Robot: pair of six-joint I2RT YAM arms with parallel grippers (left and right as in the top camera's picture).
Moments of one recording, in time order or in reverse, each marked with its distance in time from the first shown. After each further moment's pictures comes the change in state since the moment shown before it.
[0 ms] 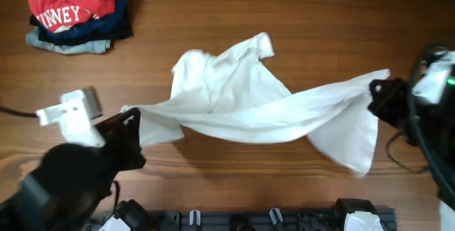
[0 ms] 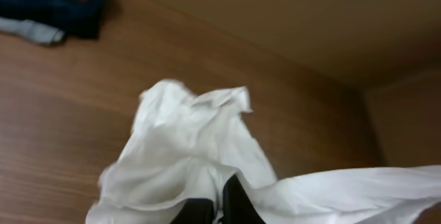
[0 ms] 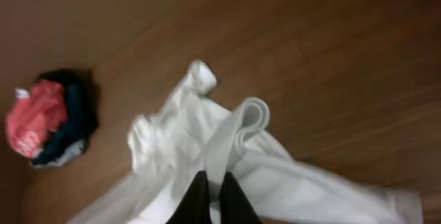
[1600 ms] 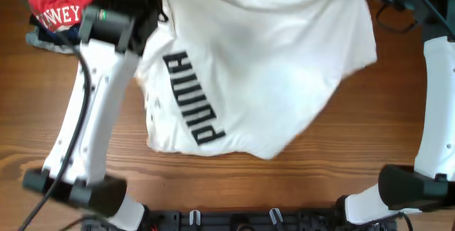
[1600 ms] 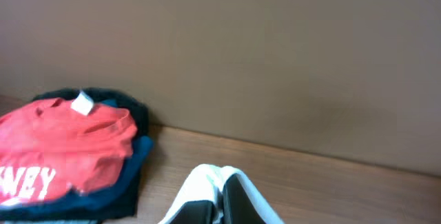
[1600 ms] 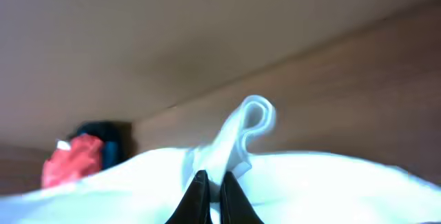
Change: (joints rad) left arm 0.441 0.943 0.536 0.522 0.021 0.538; right arm -0.003 0.709 0.528 0.326 -0.135 -0.064
